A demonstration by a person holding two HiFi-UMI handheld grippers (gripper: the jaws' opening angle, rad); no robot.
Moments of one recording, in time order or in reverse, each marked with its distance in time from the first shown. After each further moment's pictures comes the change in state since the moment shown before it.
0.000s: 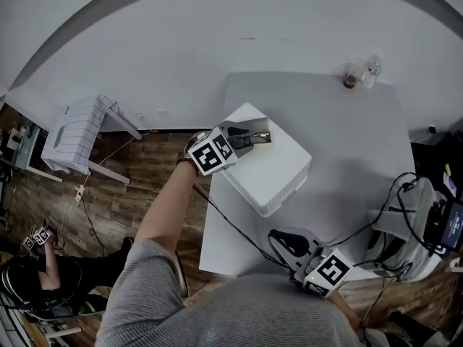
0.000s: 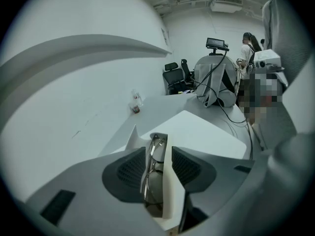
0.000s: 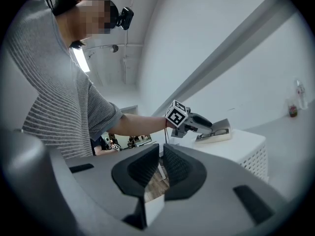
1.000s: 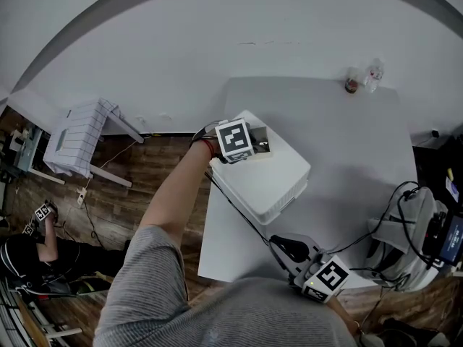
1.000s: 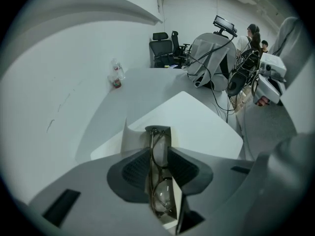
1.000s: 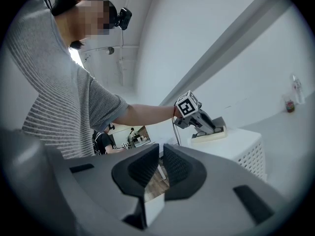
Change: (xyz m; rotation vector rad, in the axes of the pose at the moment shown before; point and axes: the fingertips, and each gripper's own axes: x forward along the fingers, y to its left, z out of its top) left arm 0.043 0.003 -0.012 0.024 0.364 -0.248; right arm -0.003 -0.020 -0.004 0.038 0.003 -0.015
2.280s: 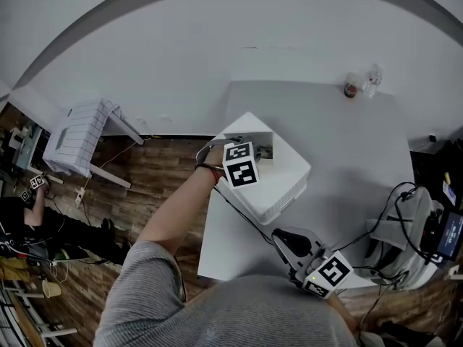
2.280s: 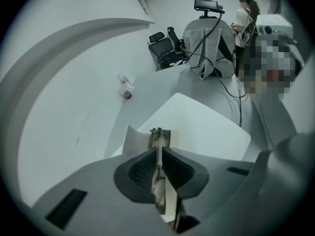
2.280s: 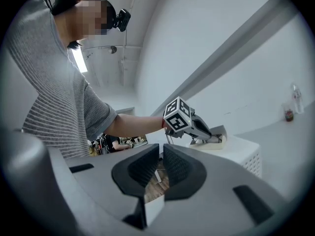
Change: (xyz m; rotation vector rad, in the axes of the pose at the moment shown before) left arm -0.024 -0.030 0.014 0.143 -0.015 0.296; right arm 0.003 0.002 0.018 -0.037 -0.031 -0.029
